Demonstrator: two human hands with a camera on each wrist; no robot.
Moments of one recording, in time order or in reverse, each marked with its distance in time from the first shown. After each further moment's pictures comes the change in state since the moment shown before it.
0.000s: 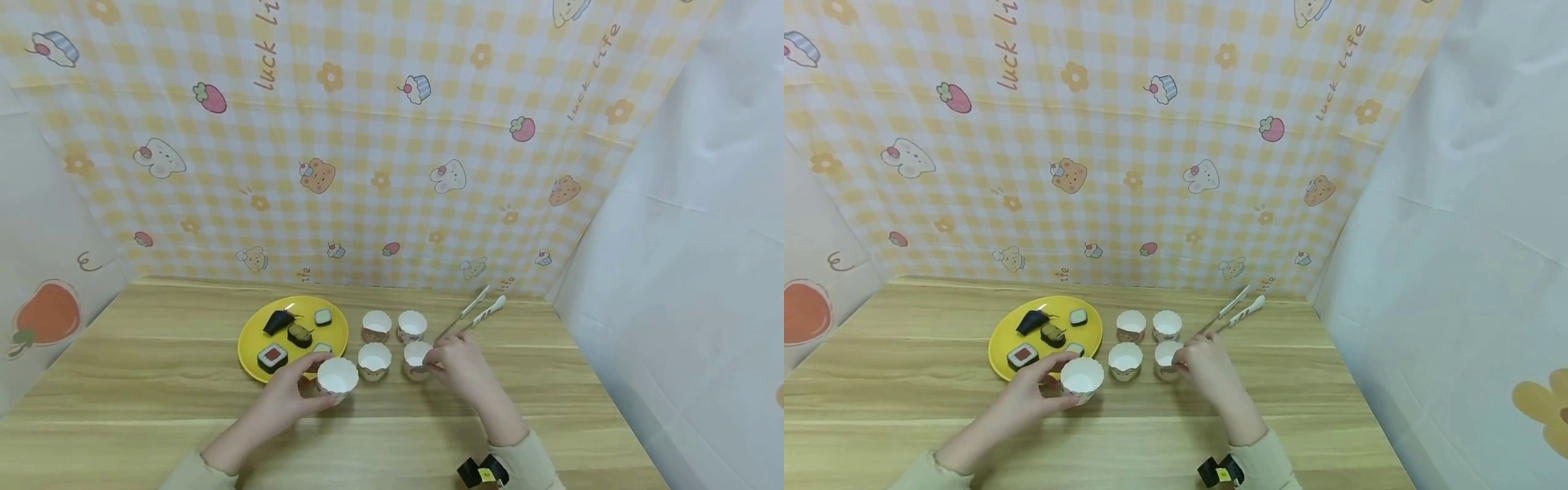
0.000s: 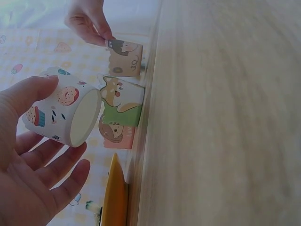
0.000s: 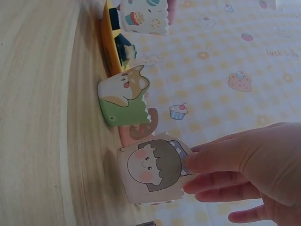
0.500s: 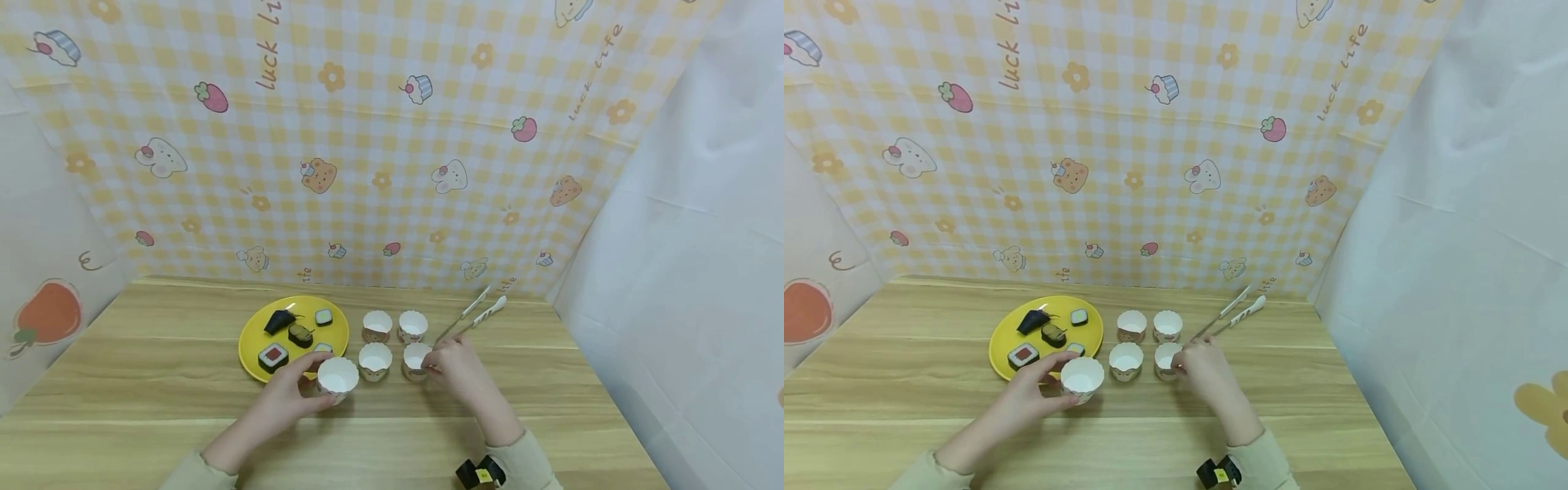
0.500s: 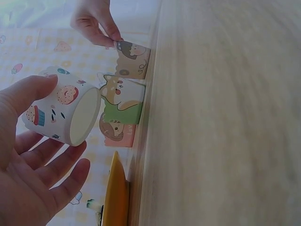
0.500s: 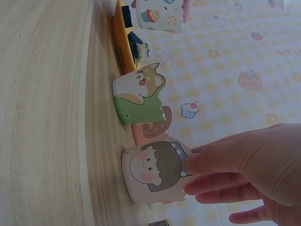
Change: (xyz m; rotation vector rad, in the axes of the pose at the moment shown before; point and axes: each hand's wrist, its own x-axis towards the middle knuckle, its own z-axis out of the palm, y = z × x) left_hand 0.000 0.000 -0.002 0.002 -0.003 -0.009; right_hand 0.000 0.001 0.012 -0.021 -0.024 -0.011
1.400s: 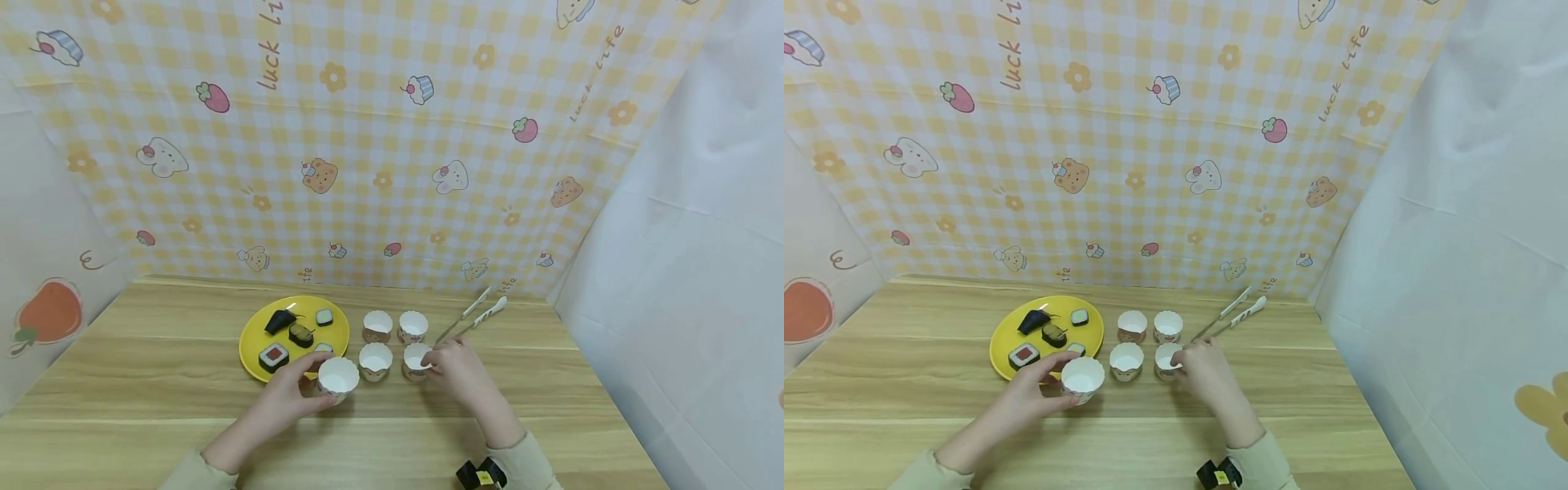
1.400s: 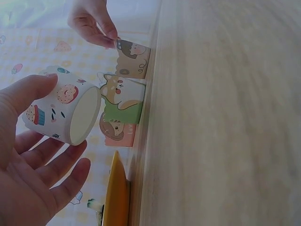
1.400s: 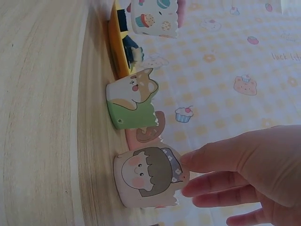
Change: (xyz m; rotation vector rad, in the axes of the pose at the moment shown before) left_hand 0.000 0.000 0.000 0.003 -0.003 -0.002; right_hand 0.000 -0.002 -0.002 0.020 0.011 0.016
